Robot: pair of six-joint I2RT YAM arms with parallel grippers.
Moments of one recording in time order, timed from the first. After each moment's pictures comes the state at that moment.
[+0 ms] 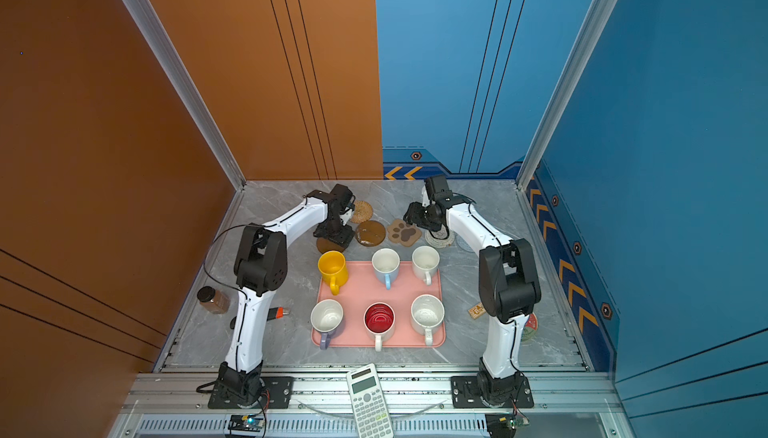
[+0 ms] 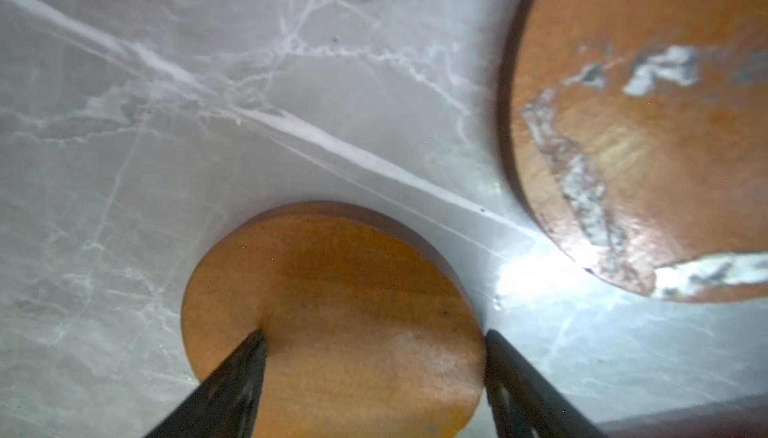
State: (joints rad) left arm -0.36 2.31 1.93 -1.02 -0.11 0.03; right arm 0.28 1.91 1.52 -0.56 -0.25 0.48
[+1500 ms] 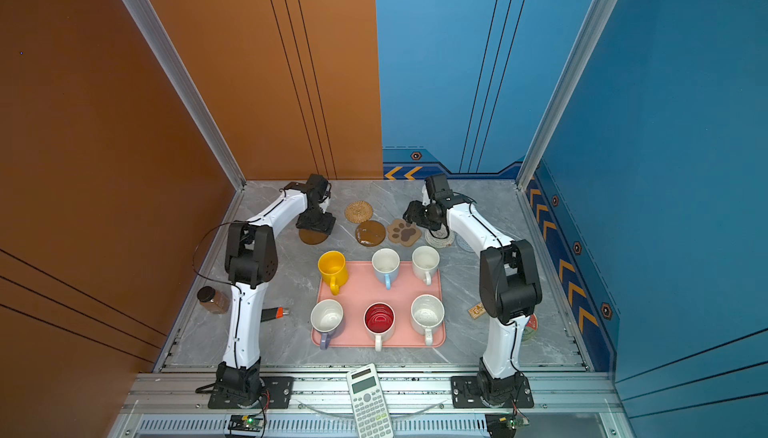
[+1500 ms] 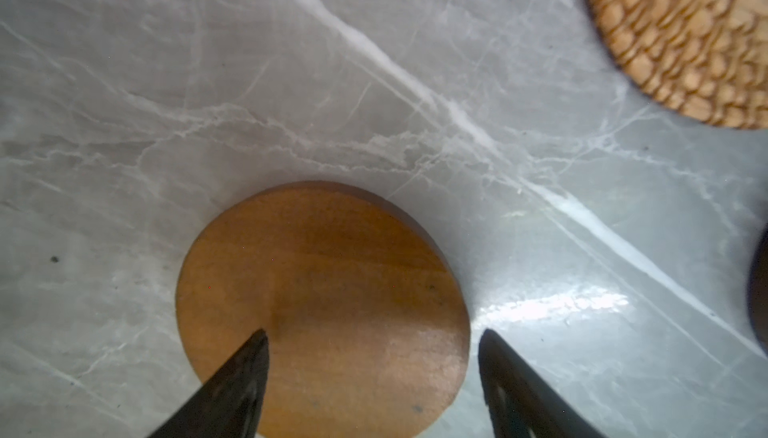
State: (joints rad) left arm -0.22 2.35 2.04 -1.03 -0.10 -0.02; right arm 0.28 1.90 1.53 -0.56 -0.26 0.50
